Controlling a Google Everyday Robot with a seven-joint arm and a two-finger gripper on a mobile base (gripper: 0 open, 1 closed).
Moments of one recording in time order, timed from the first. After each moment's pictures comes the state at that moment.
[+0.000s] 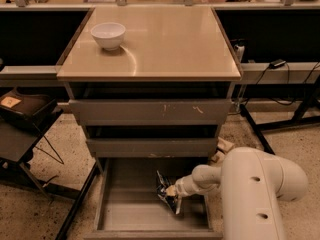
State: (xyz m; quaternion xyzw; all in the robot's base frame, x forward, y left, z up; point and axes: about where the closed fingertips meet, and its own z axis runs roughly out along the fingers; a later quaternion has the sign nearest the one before) arm 0.586 -0.061 0.203 -0.17 0.94 0.27 0.15
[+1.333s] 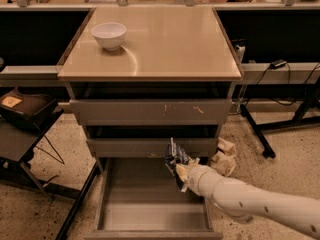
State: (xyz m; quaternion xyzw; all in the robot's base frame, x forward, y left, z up) arm 0.546 -0.086 0.516 -0.10 0.88 0.21 0.42
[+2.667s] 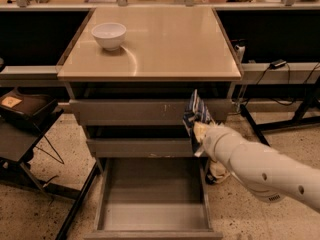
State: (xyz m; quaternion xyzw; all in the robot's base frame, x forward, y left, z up) arm 0.565 -0.140 0.706 0.00 0.86 0.15 0.50
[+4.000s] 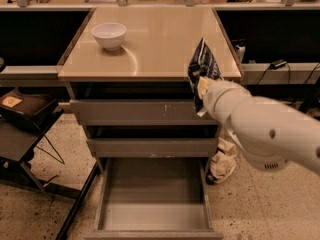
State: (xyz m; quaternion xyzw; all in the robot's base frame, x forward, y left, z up) arm 0.597 -0.137 0.856 0.03 0.81 0.11 0.58
